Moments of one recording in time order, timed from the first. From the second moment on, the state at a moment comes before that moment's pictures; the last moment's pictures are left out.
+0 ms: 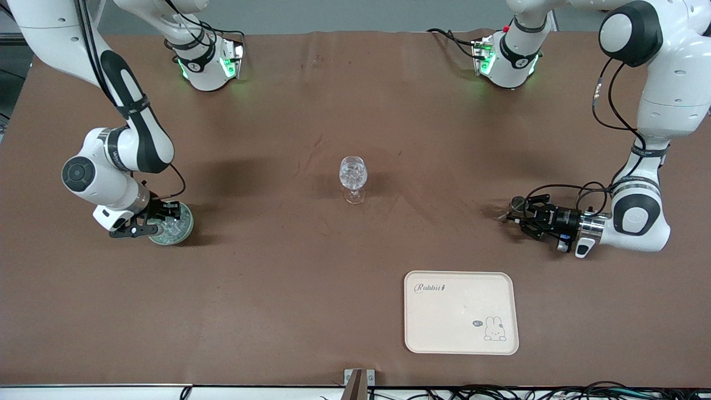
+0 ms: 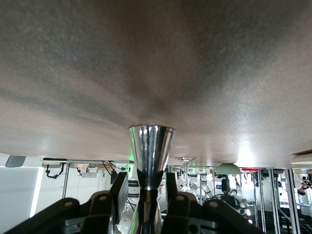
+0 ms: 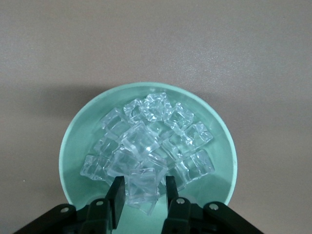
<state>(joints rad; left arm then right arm) 0.31 0.87 -0.09 -1.61 -0.79 1.59 -0.58 -0.03 0.36 -0.02 -2.18 0.01 2.50 -0.16</state>
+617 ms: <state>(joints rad) 0.31 0.87 -0.09 -1.61 -0.79 1.59 -0.58 -0.03 0.37 -0.02 -2.18 0.01 2.52 -0.16</state>
